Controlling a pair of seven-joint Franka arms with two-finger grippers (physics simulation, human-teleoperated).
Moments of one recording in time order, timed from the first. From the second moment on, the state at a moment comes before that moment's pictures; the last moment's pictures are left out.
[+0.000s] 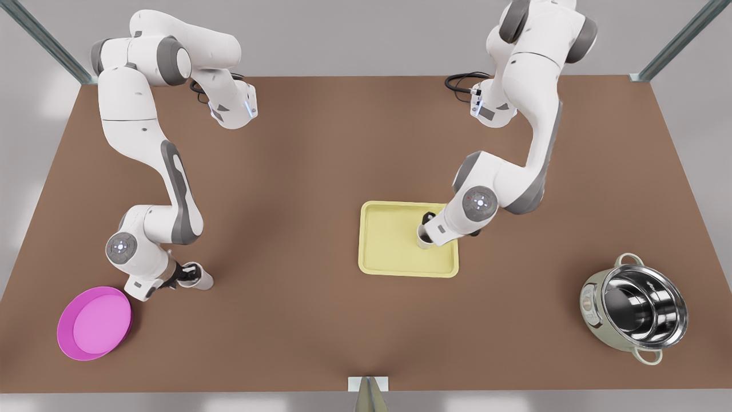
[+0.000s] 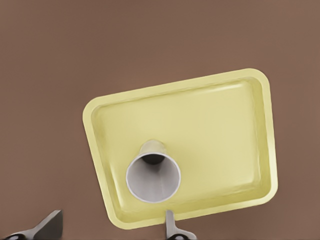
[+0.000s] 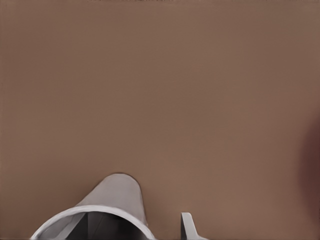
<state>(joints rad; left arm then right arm) -0.42 0.48 -0.05 -1.55 -0.05 1.85 -0.22 -0.04 0.63 0.00 -1.65 -0.02 2.33 -0.33</state>
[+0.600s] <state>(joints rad) -0.44 0.49 -0.03 -1.86 -0.04 2.30 -0.43 -0.04 0.13 0.00 -1.43 -0.01 1.70 -0.29</state>
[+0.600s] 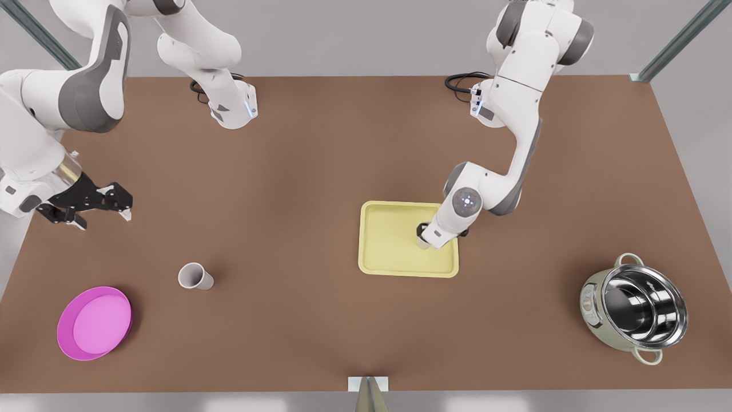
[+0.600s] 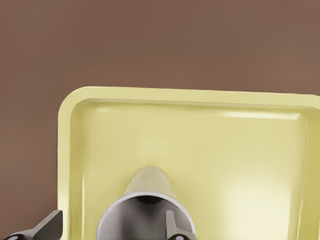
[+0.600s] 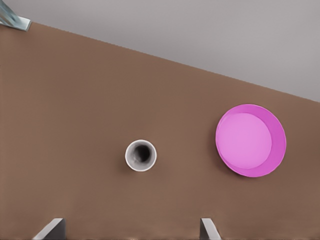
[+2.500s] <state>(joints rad) -0.23 0.64 0.22 -1.73 -0.10 2.64 -0.10 -0.04 0.13 0.00 -1.41 -0.01 1.50 -0.08</state>
